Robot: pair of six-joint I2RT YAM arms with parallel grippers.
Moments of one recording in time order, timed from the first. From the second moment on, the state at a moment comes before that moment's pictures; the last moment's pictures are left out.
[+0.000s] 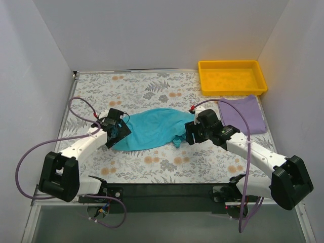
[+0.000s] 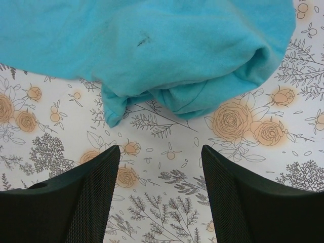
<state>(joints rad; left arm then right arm) -0.34 1.34 0.79 -0.57 -0.29 -0.91 0.64 1.20 0.75 -0.37 -0.04 0.21</state>
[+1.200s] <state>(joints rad) -0.34 1.43 0.72 -0.56 -0.35 -0.88 0.64 1.23 0.75 -0.37 -0.01 0.20</state>
